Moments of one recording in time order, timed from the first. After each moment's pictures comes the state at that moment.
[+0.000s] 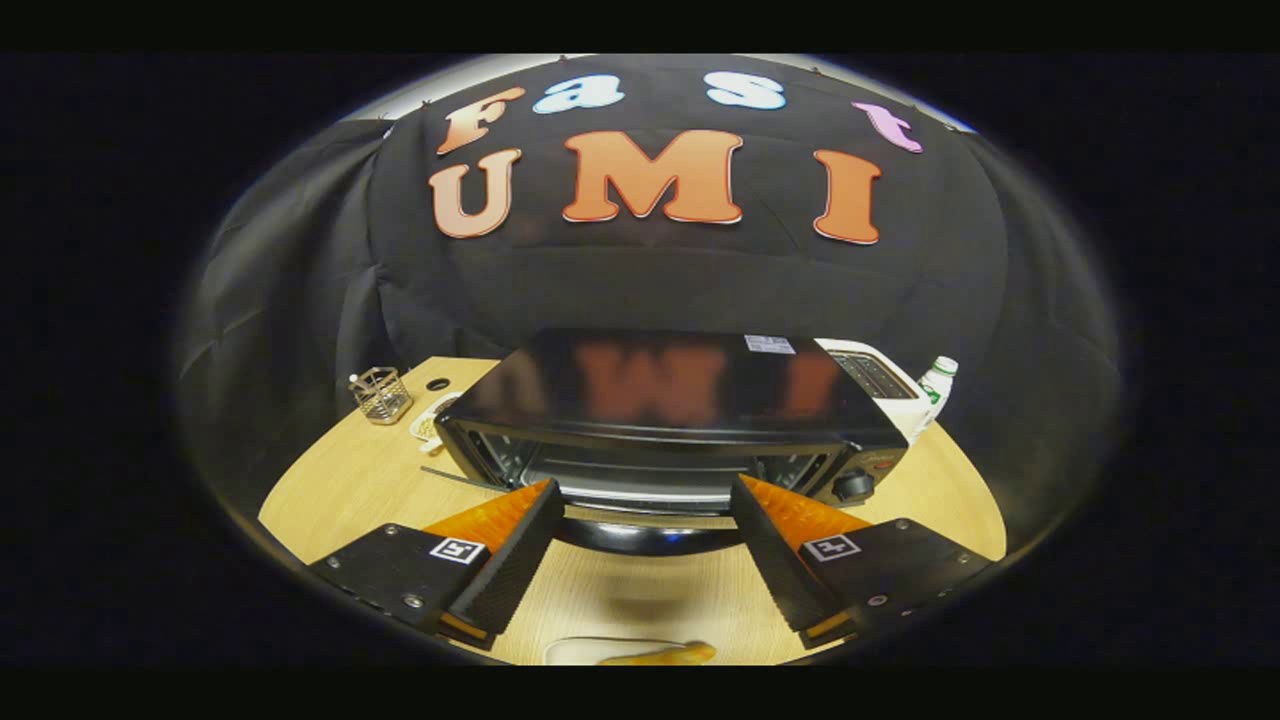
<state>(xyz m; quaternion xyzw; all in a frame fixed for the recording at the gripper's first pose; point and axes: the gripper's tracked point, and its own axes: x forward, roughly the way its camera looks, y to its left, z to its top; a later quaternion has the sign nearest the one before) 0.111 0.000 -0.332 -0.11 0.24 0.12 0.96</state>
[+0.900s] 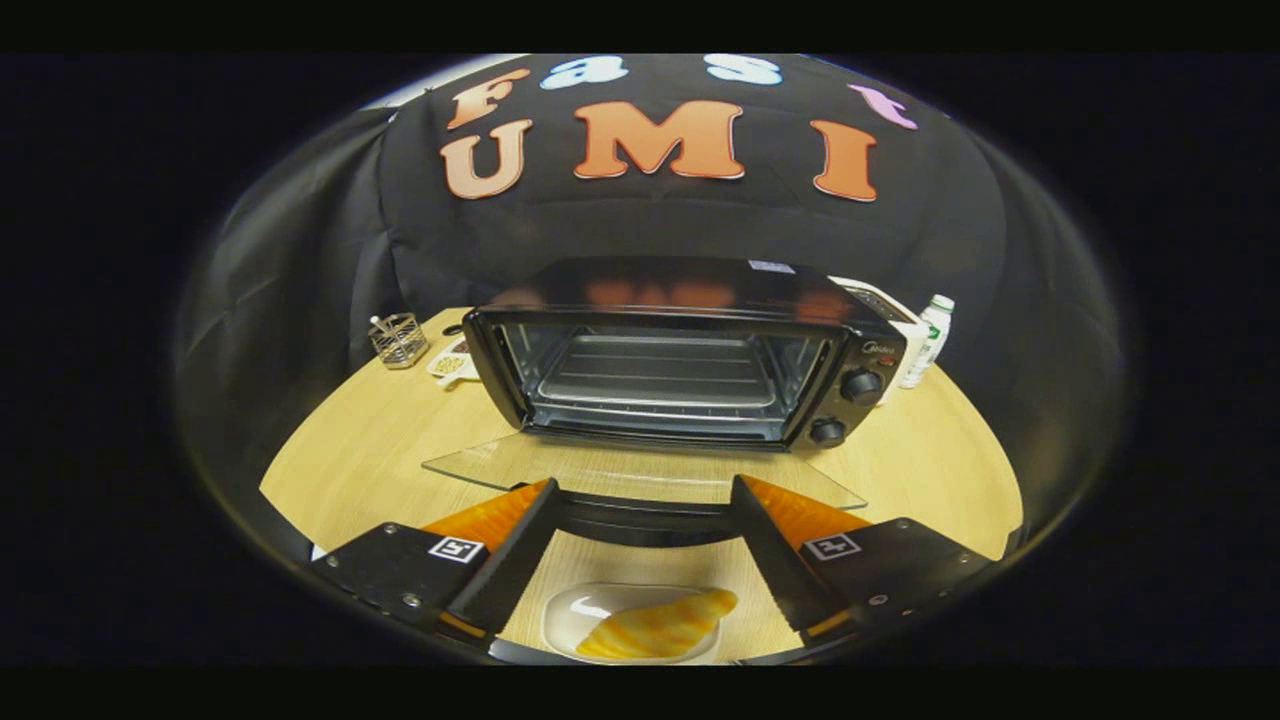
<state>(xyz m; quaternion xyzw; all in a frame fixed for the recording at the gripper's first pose) 0.046 -0.018 -0.385 -0.11 0.31 0.12 0.94</state>
